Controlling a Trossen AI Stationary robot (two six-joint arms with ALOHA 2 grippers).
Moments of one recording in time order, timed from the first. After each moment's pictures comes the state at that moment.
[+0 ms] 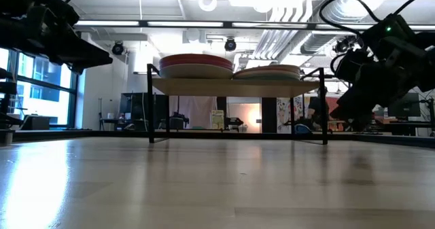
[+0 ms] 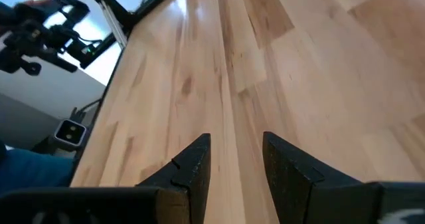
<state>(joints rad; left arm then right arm) 0.19 0.00 0.09 -0.24 -0.03 -0.06 -0.28 1.08 0.01 0.62 -0.53 0.44</state>
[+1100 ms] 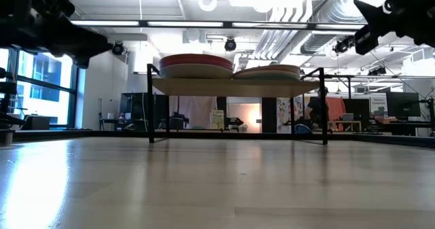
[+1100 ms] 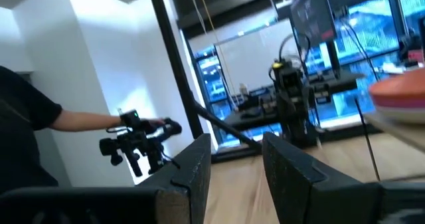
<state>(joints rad) 0.07 0.00 0.07 -0.13 -0.03 -0.06 -0.28 0.00 0.01 0.31 -0.52 0.44</state>
